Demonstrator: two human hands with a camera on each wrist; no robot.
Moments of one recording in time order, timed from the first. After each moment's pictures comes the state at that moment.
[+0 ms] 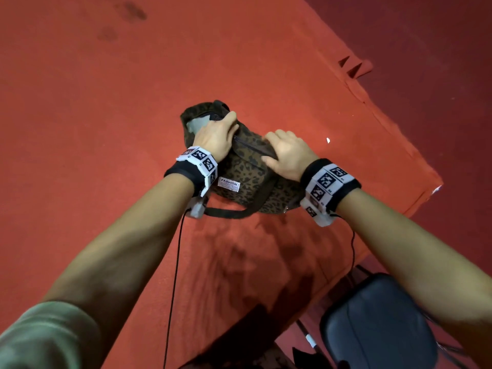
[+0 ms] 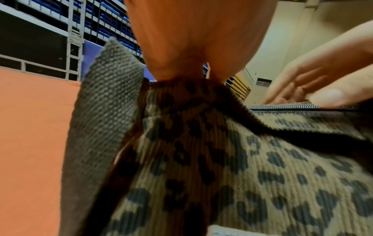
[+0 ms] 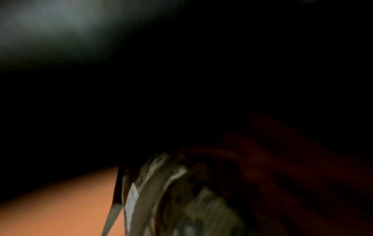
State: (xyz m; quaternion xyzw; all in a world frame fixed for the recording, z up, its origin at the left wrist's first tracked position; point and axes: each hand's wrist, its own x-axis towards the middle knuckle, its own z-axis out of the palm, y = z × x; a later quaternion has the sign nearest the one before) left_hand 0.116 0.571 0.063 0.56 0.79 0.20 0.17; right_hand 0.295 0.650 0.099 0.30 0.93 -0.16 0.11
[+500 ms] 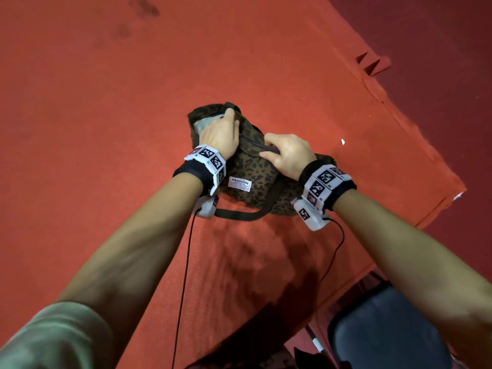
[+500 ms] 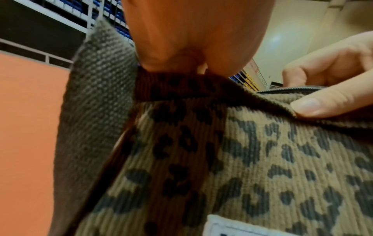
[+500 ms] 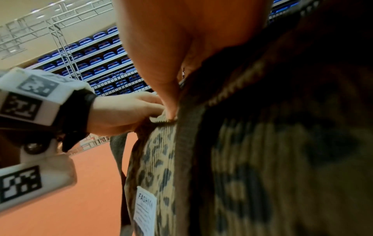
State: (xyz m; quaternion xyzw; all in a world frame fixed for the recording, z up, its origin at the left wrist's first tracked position) left_hand 0.108 0.574 0.061 0.51 0.84 0.16 0.13; right_hand 0.274 0.648 0.082 0.31 0.93 -0.22 0.03
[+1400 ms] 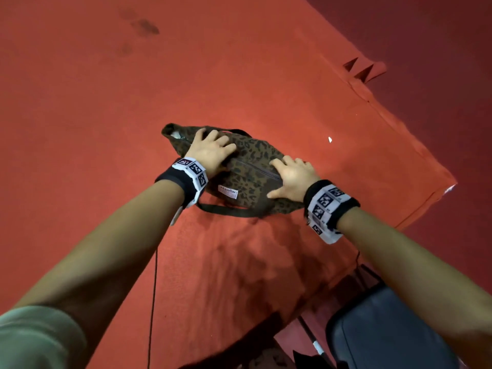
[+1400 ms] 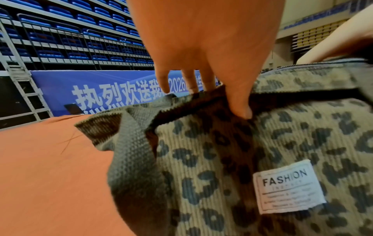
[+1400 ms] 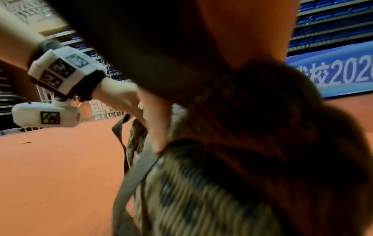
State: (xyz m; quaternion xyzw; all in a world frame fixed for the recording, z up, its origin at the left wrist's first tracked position) left_hand 0.134 0.537 0.067 0.68 0.71 -0.12 0.08; right_hand 0.355 0.632 0.073 0.33 0.91 -0.14 0.22
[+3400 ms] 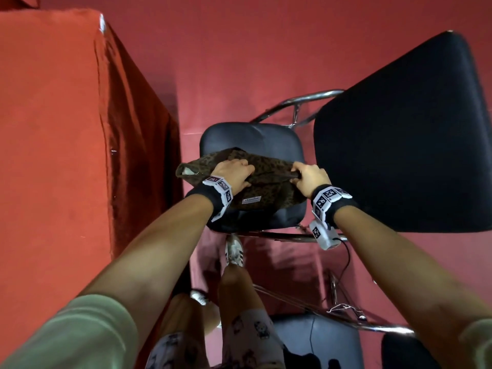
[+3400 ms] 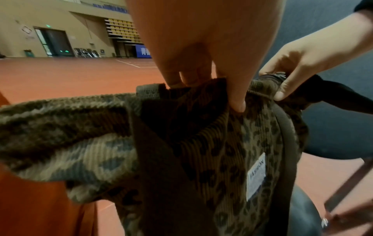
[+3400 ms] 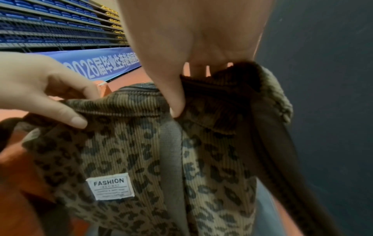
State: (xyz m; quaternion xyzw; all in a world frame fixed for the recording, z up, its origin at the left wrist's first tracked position) left_hand 0.842 0.457 -0.098 0.93 0.24 -0.20 0.19; right_hand 1.021 0.337 -0.080 0.83 0.46 -0.31 0.07
